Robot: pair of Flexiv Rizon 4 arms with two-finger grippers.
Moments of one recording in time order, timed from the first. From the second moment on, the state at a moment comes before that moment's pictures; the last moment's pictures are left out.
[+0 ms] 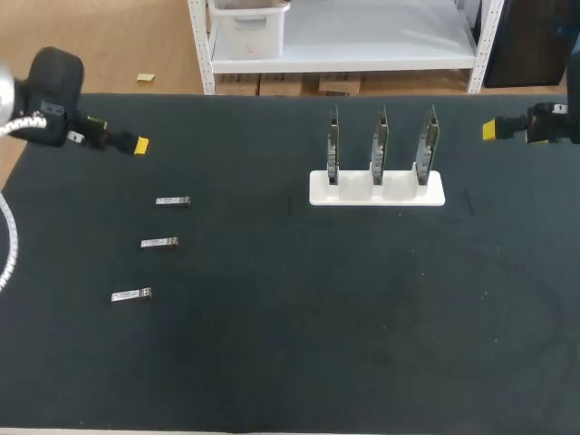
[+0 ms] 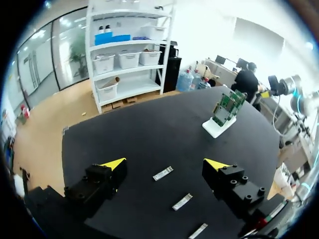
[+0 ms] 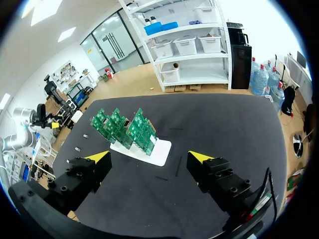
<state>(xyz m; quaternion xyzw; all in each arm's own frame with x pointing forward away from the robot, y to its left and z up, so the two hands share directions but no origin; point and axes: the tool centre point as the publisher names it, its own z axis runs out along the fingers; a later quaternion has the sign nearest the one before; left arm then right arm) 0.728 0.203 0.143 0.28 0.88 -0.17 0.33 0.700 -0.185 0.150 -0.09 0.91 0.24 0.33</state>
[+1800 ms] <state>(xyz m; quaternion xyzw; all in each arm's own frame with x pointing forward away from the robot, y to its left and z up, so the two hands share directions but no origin) 0.744 0.195 0.006 0.68 0.73 -0.01 0.01 0.700 -0.185 0.150 -0.09 0.91 0.24 0.33</state>
